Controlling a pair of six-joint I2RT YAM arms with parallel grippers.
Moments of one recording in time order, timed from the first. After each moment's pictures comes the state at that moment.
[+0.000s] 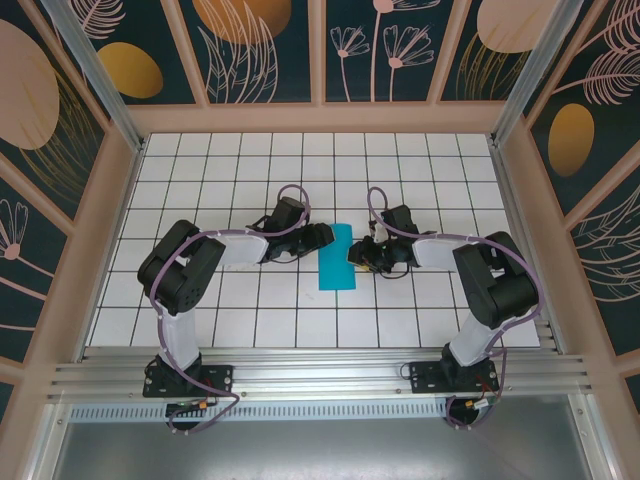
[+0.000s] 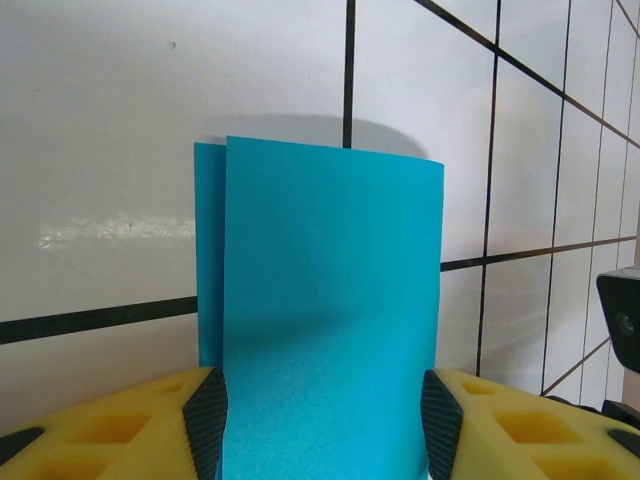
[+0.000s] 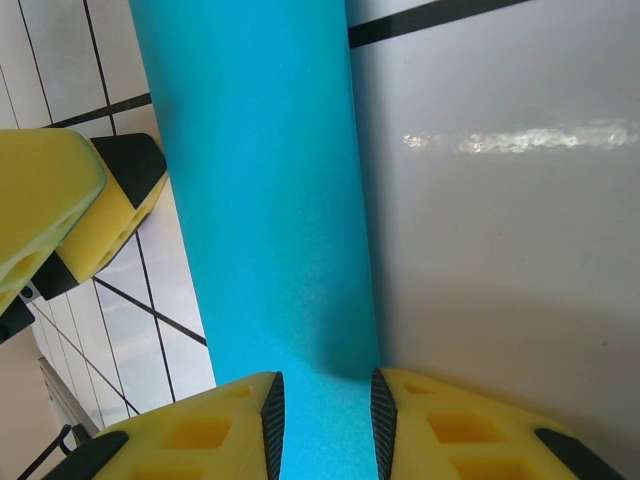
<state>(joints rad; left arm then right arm) -0.61 1.93 1.00 0.15 0.33 -0.93 0.42 1.69 0.75 -0.07 -0.58 0.70</state>
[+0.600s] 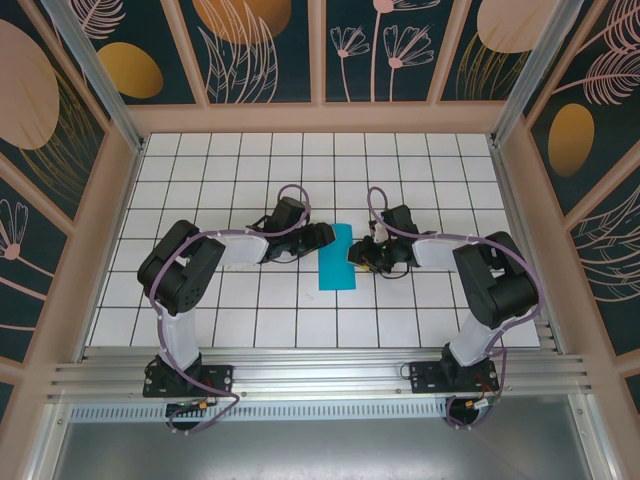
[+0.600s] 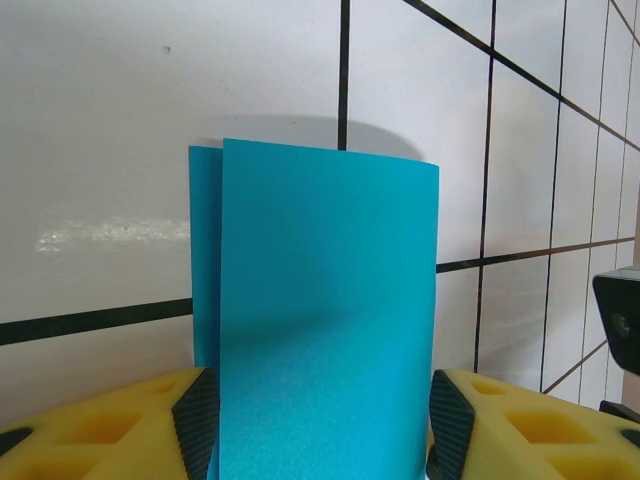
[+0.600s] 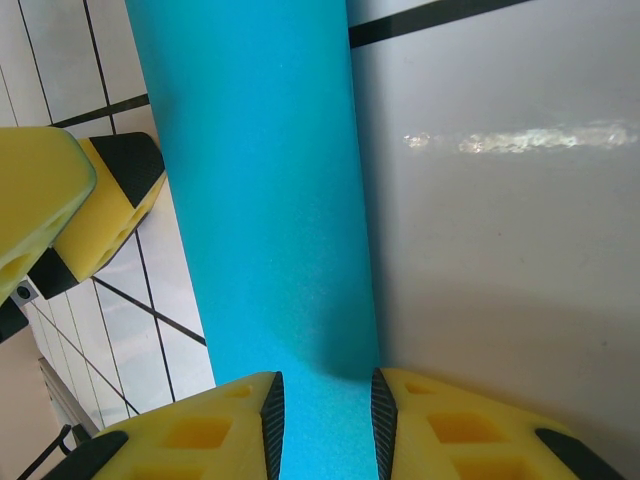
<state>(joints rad) -0.61 1.93 1.00 0.15 0.32 -0.93 0.42 1.69 0.75 -0.07 -0.58 0.70</state>
